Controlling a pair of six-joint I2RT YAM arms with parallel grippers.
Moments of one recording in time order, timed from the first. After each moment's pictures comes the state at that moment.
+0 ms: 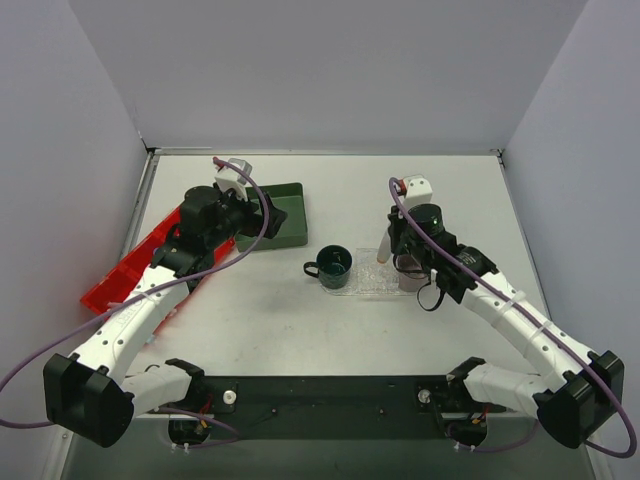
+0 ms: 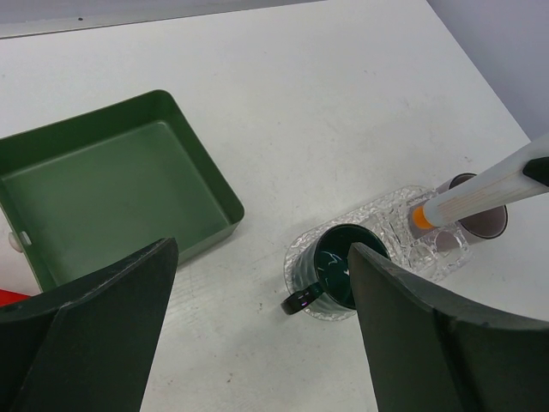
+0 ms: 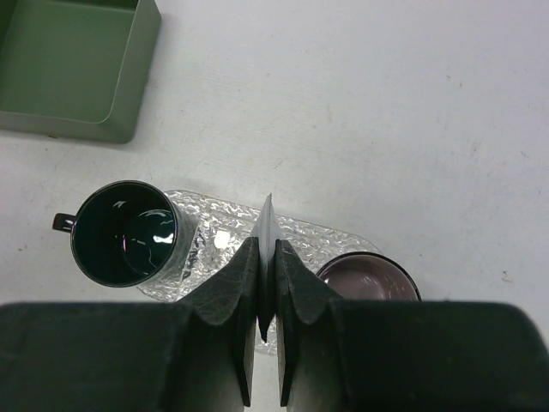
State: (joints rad) left arm -0.40 1.14 0.97 -0.09 0.18 -0.28; right arm 0.58 1.10 0.92 -0.32 0.28 0.16
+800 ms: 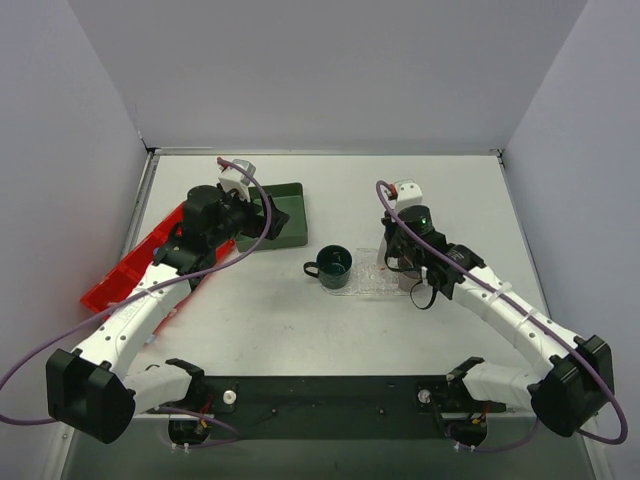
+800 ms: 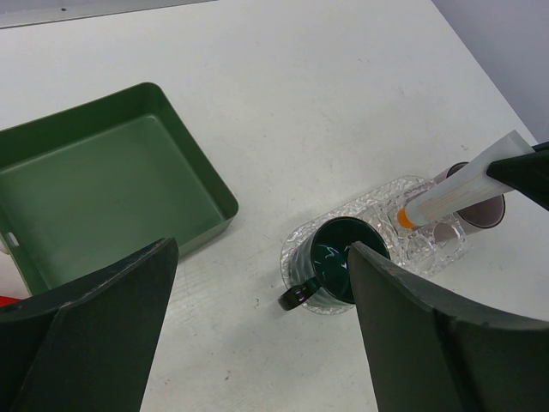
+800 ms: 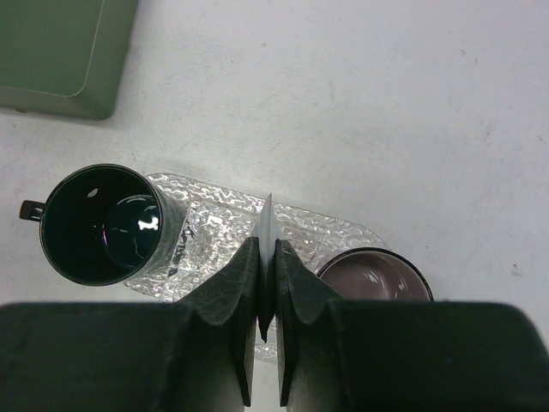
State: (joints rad) left arm -0.40 1.16 0.97 -0.09 0.21 -0.27; right arm 0.58 1.16 0.90 -0.29 0.29 0.15
